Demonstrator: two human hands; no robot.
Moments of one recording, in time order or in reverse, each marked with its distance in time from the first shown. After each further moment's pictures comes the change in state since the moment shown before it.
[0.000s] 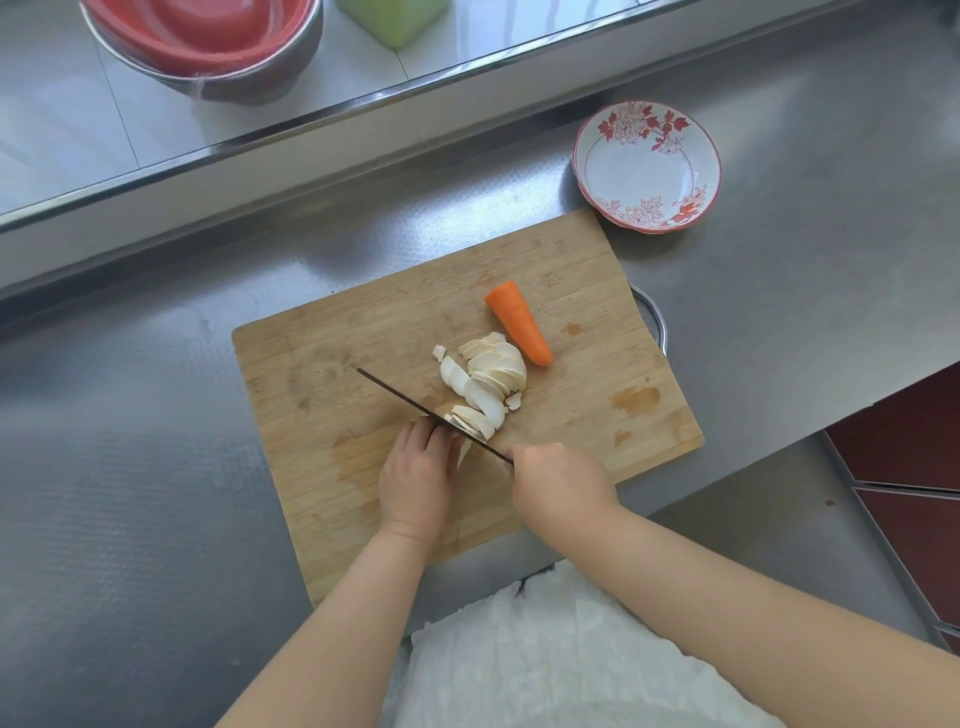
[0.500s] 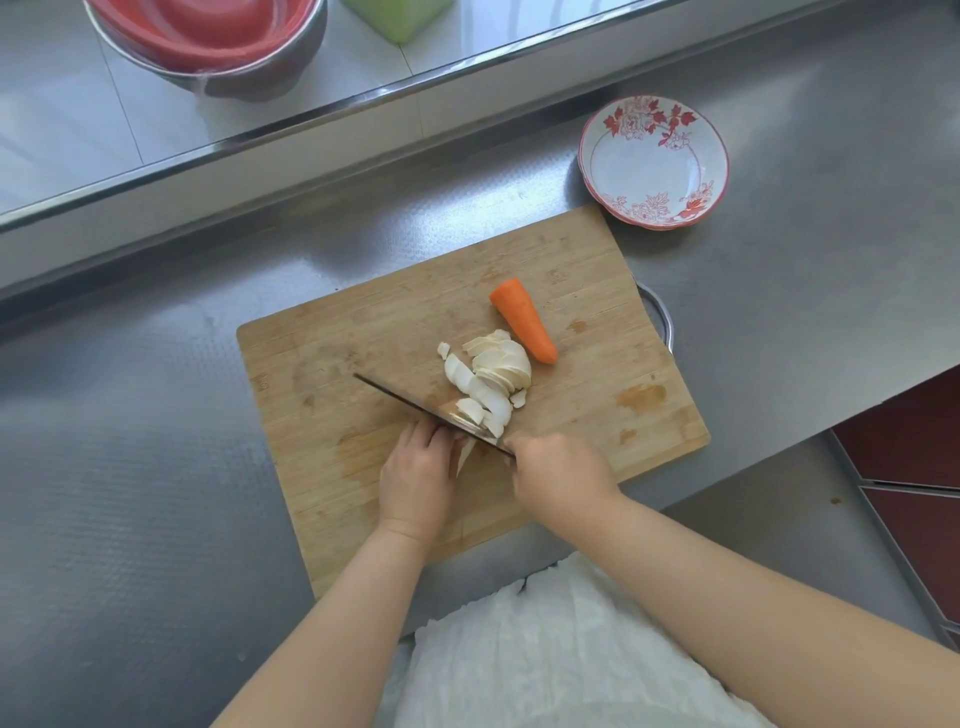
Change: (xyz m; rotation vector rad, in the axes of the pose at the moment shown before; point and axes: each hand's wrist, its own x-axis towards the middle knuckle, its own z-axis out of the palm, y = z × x) left_hand 0.003 -0.001 -0.008 -0.003 -0.048 -0.002; right_hand 0.011 0.005 0.004 -0.009 0.075 -0.074
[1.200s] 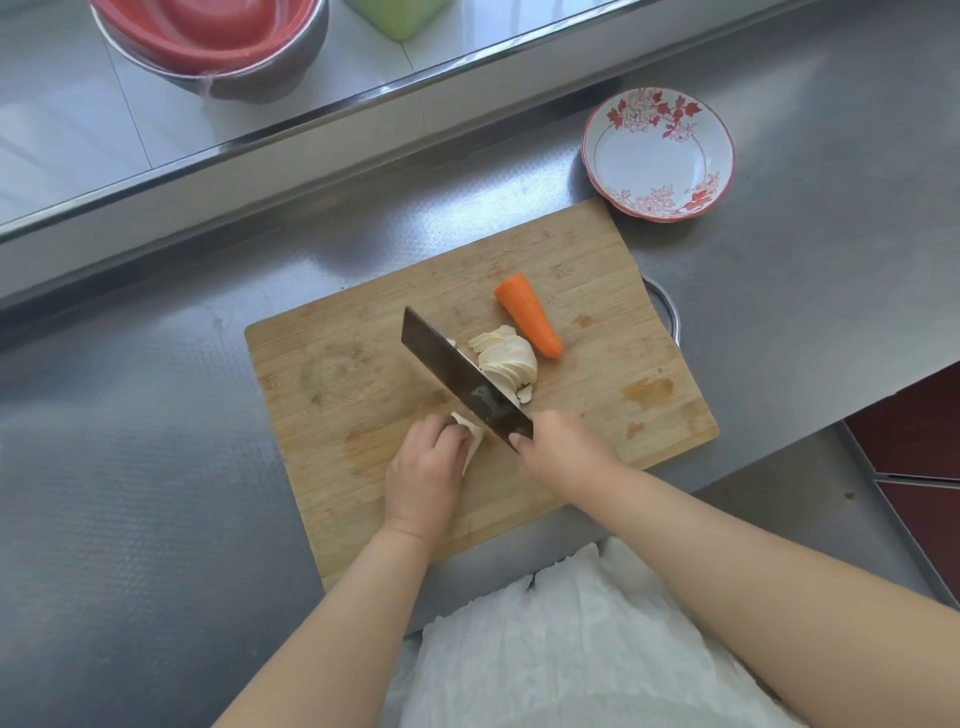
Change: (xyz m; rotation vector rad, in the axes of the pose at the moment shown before) left_hand -0.006 -0.004 0.000 -0.040 -0.011 0.038; right_hand 0.018 0.004 -0.003 0.279 -0.122 0.159
